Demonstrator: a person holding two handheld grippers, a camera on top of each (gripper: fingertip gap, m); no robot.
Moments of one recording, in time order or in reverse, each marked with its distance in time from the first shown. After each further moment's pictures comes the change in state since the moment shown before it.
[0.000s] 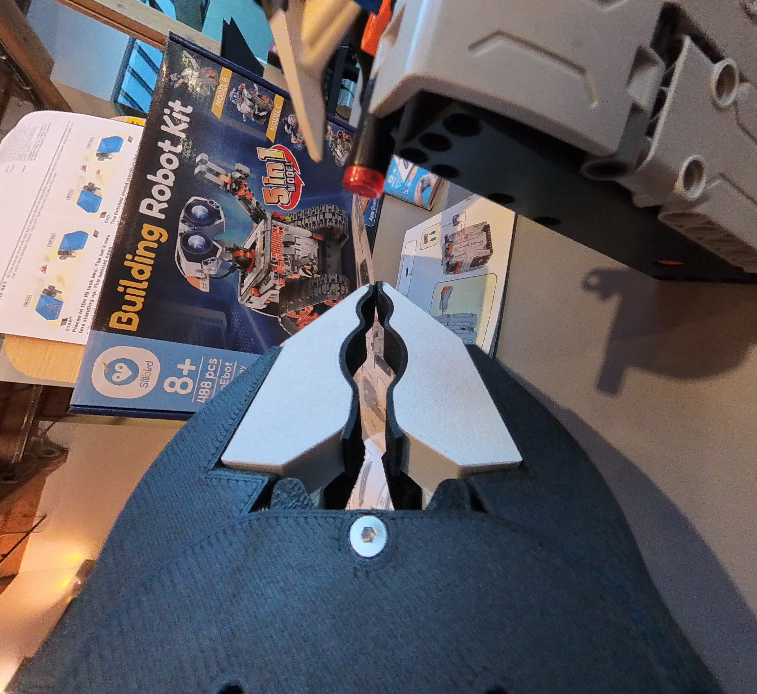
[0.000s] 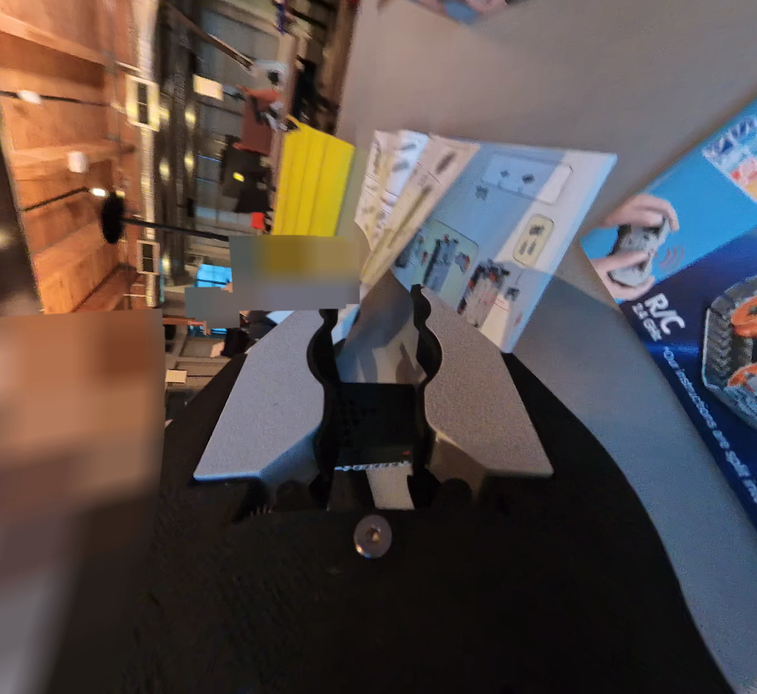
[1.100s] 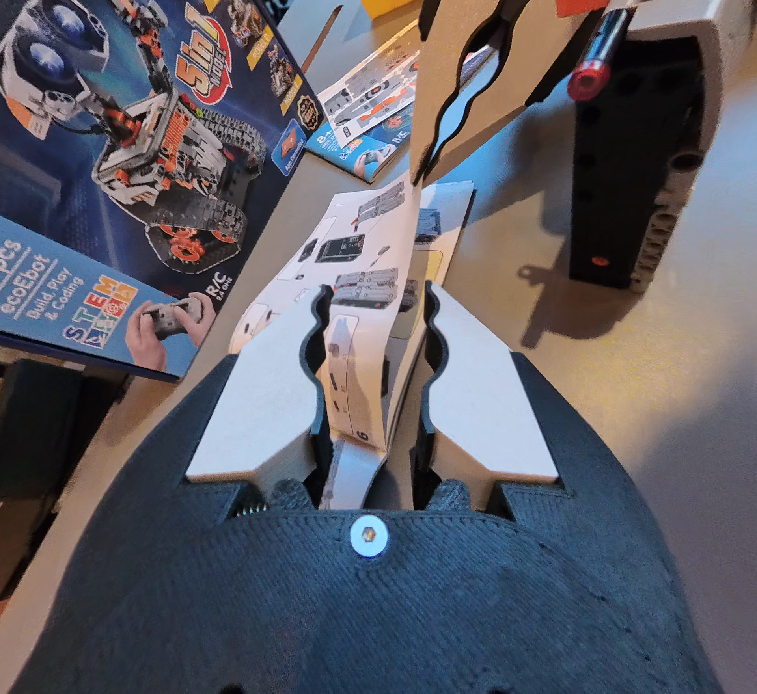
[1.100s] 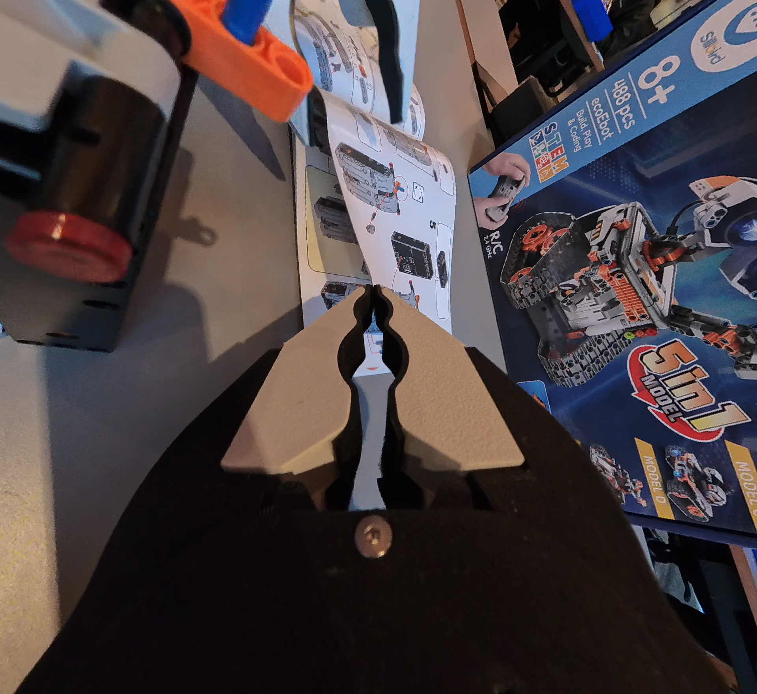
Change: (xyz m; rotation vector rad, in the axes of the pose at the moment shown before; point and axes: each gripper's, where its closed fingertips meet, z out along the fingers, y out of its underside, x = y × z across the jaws) left arm 0.011 0.026 -0.019 0.019 0.329 -0.537; right arm 0.025 0.034 0.031 -0.105 0.614 -1.836
